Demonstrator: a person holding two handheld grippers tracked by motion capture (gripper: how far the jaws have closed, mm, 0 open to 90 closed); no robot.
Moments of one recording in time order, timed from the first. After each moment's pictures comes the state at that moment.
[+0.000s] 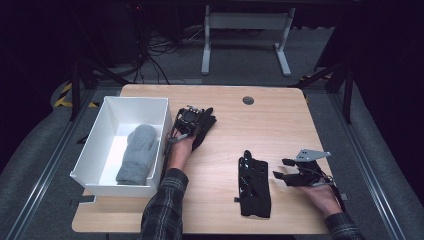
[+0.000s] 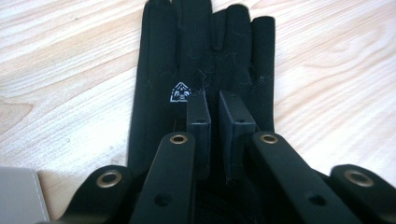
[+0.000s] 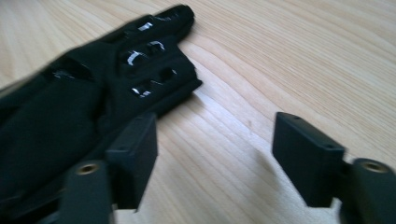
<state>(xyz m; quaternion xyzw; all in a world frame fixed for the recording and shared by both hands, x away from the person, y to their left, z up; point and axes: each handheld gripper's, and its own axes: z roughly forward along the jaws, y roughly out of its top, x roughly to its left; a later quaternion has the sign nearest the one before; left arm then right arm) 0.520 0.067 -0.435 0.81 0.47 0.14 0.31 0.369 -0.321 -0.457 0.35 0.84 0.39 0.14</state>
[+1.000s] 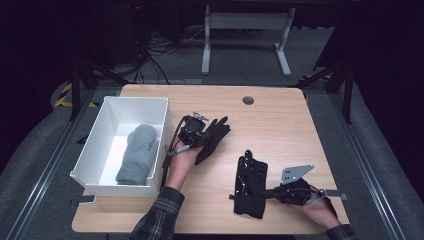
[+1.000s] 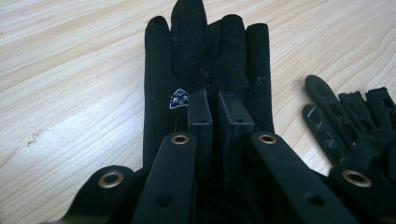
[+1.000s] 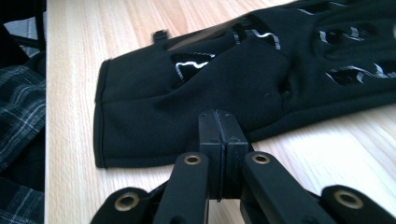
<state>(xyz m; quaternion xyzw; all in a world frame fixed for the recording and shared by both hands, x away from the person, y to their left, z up) 0.454 0.054 -0.395 0.83 0.41 0.09 0.36 0.328 -0.275 -0.459 0.21 0.90 0.39 0.01</state>
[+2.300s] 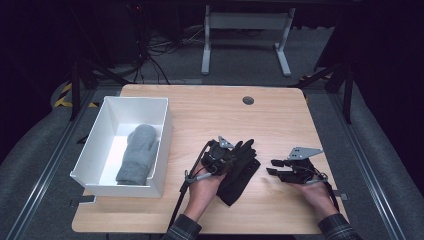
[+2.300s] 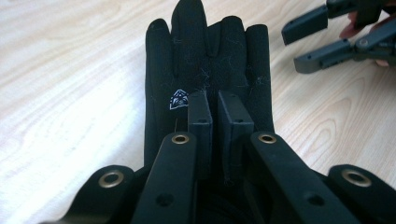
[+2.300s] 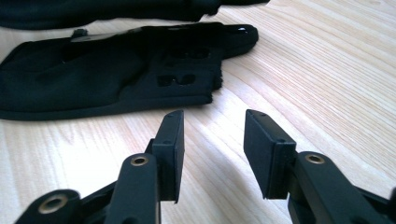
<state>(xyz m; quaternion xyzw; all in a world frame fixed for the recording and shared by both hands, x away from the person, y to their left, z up) 0.378 -0.009 -0.409 0.85 0.37 0.06 0.38 0.375 -0.300 -0.451 0.31 0.85 0.41 0.13</state>
